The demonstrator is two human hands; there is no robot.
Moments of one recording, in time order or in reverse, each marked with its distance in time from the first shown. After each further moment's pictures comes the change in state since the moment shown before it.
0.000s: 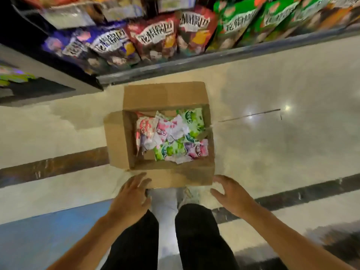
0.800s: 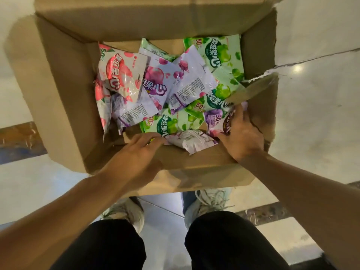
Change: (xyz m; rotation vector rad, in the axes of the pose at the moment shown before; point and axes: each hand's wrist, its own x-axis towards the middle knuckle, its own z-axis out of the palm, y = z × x) left_hand 0.228 -0.090 0.133 -0.094 -0.039 0.224; right_hand 0.303 0.048 0.103 -0.283 0.381 0.236
